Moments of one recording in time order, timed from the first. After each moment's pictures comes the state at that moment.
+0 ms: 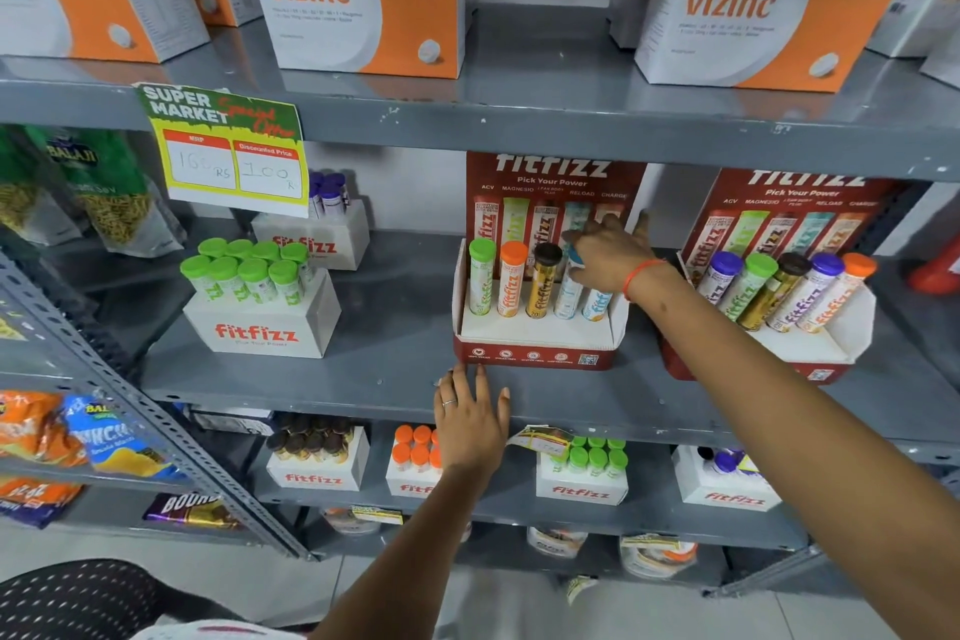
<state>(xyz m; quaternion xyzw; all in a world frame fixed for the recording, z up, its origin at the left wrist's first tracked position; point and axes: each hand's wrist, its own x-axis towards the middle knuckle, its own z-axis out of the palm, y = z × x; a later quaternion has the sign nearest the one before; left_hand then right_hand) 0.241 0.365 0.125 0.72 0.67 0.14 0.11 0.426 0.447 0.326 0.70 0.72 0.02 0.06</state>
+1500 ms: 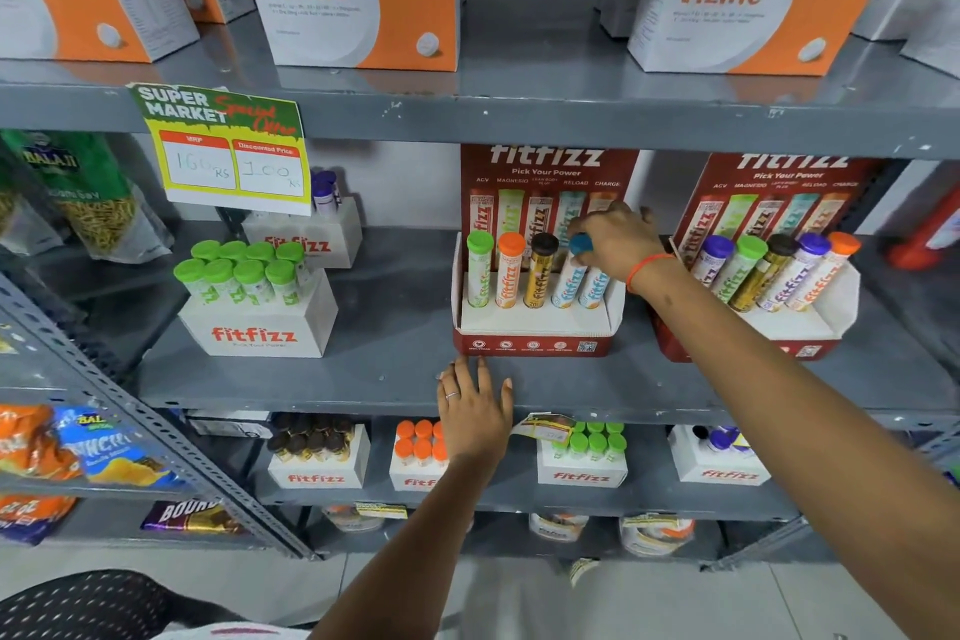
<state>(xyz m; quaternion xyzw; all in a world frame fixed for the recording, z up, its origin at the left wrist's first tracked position) 0.240 0.369 0.118 0.73 0.66 0.16 0.10 0.427 0.435 0.335 0.73 0.68 0.02 -0.02</state>
